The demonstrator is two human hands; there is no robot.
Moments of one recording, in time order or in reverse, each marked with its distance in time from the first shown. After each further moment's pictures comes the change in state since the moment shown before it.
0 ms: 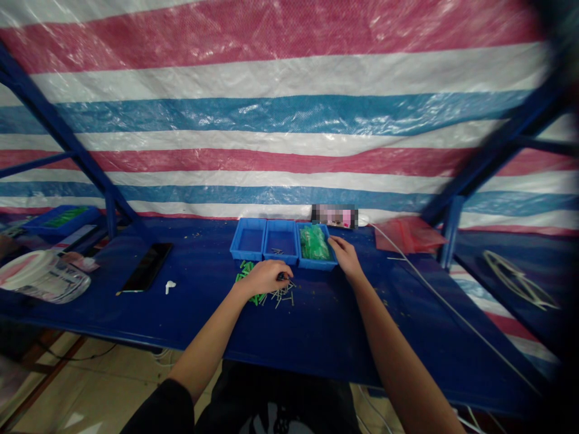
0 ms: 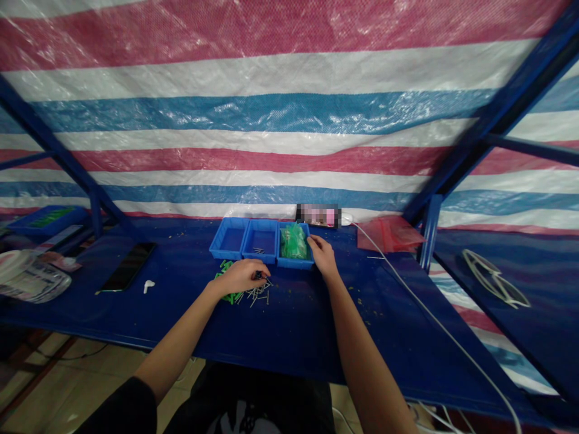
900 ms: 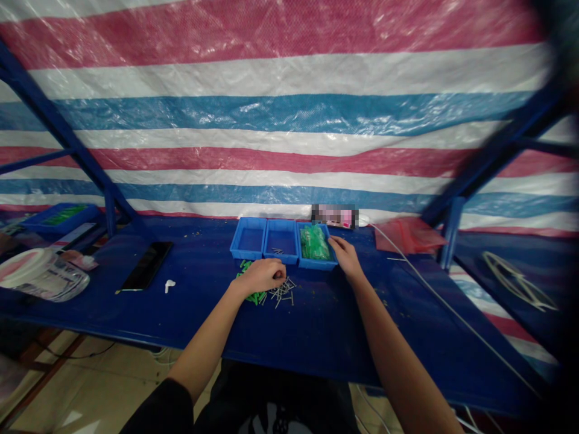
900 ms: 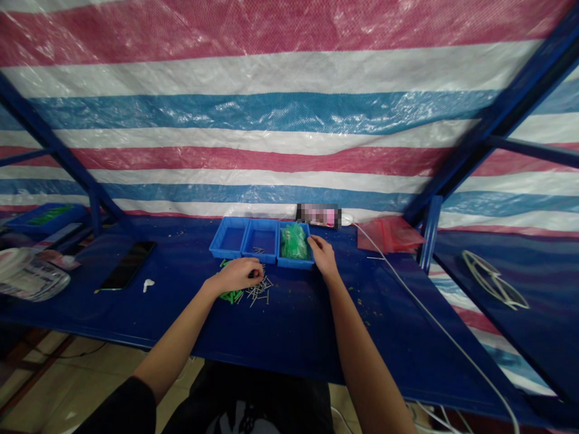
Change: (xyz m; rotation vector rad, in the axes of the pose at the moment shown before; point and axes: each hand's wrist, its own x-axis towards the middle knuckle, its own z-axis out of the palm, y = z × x) left_hand -0.002 -0.003 -0.008 0.111 -0.059 -0.042; right_hand -0.001 0.000 0.000 -0.001 -0.009 -0.010
